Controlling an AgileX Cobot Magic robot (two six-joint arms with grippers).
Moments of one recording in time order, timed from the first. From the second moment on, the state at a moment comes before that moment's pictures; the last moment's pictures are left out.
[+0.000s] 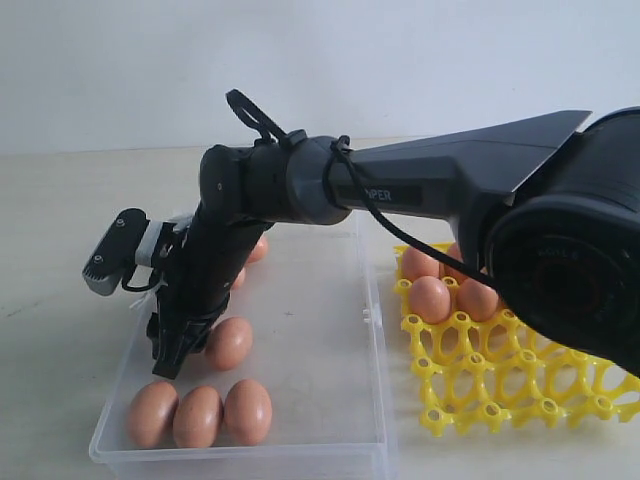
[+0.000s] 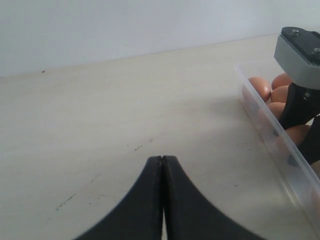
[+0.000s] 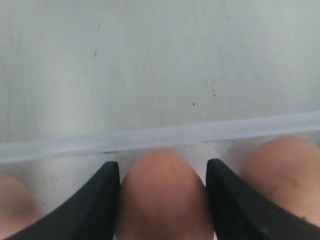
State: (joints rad) left arm -0.09 0.03 0.00 0.11 0.33 -0.03; right arm 0.82 2.38 -1.82 0.41 0.76 -0.90
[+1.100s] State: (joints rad) left arm -0.09 0.03 0.00 0.11 0.33 -0.03; right arm 0.77 2.04 -1.82 0.24 0.68 -0.51
